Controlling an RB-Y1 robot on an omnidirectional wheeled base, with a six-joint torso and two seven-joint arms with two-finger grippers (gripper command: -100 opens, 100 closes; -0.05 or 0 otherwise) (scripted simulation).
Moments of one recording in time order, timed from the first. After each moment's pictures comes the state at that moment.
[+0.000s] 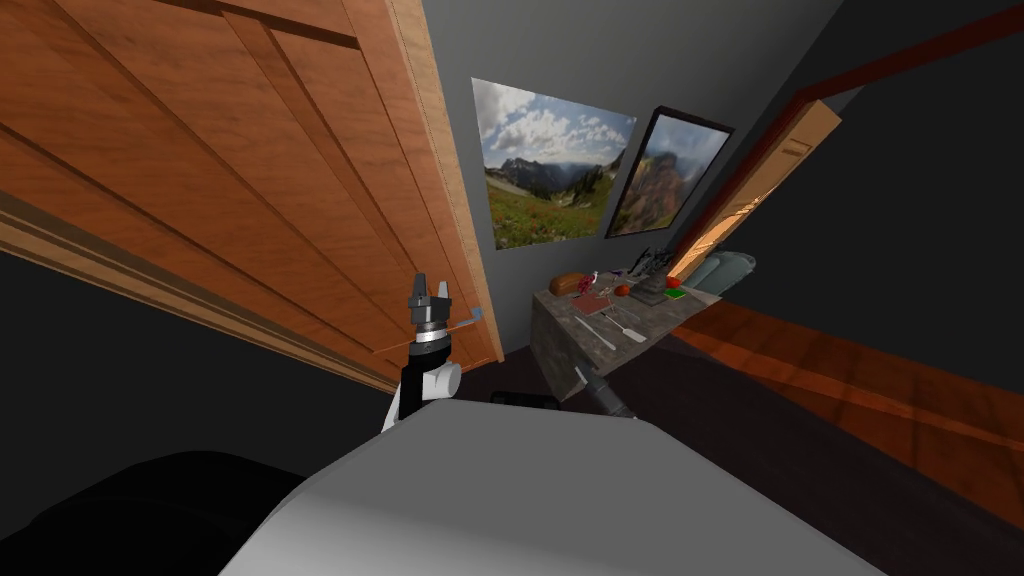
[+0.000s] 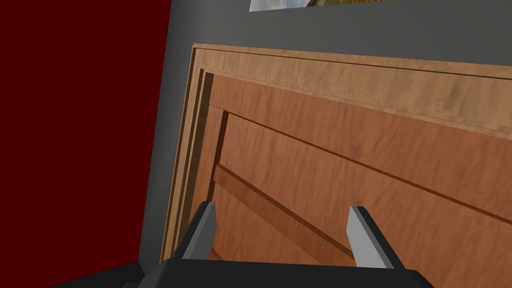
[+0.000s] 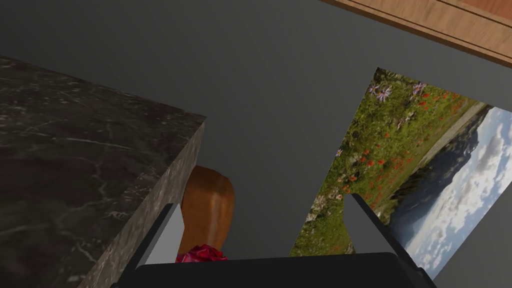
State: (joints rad) left arm 0.47 -0.04 -0.03 -2.36 0.00 -0.45 0.00; right arm 0.83 -0.59 0.29 -2.06 0.15 -0.47 -0.05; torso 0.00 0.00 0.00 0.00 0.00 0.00
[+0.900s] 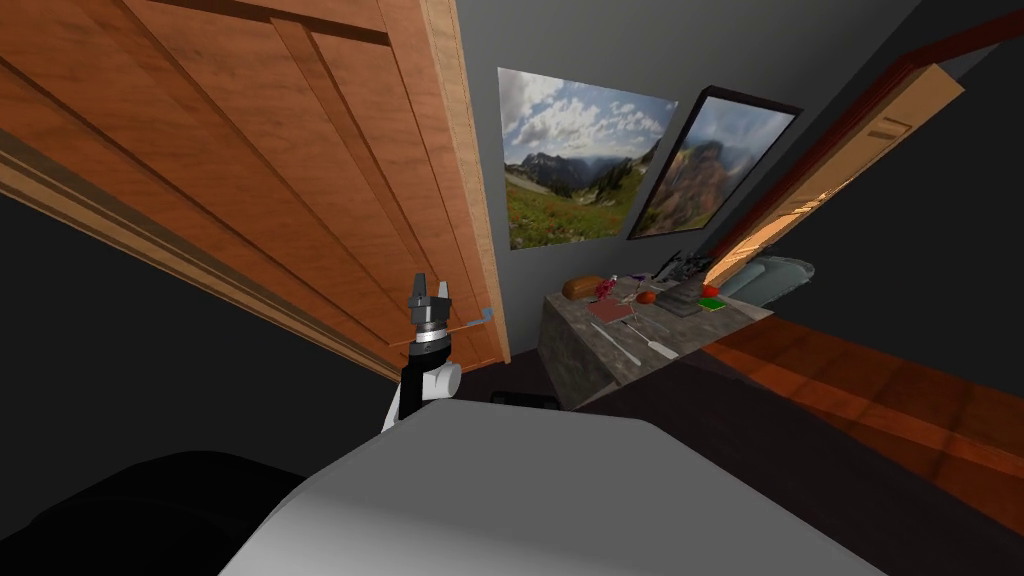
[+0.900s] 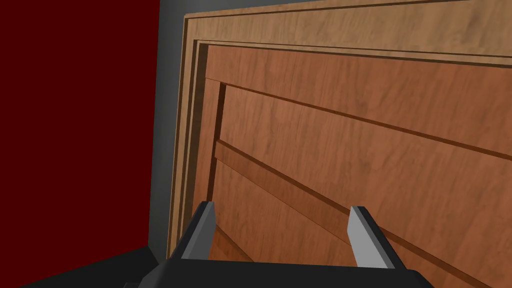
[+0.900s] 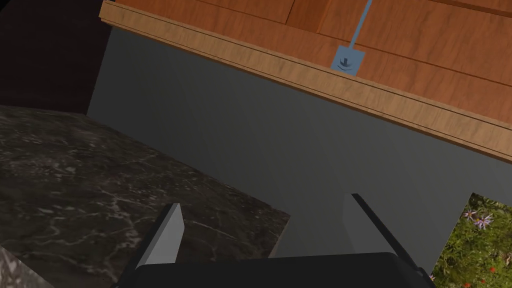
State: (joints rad) left arm 0.47 -0.04 -0.03 -2.36 0.00 -0.45 0.00; right arm 0.93 -0.83 0.41 -1.87 0.18 -0.51 -0.03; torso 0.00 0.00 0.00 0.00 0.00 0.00
